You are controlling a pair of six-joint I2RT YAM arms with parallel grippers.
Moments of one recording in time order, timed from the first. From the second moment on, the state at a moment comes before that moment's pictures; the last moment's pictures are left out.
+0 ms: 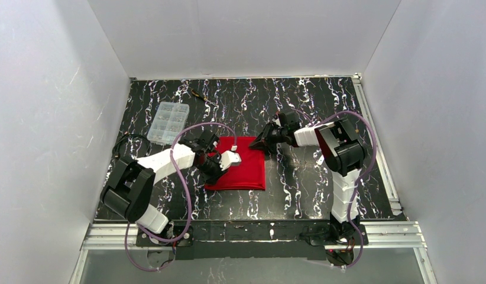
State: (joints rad) left arm -0.56 1.53 0.83 -0.66 0.34 0.62; right arm 0.45 2.06 1.08 0.17 -0.66 1.06
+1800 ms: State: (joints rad) left arm -0.58 1.43 0.93 -0.76 0.34 0.62; right arm 0.47 1.56 1.02 -0.25 -0.41 0.67
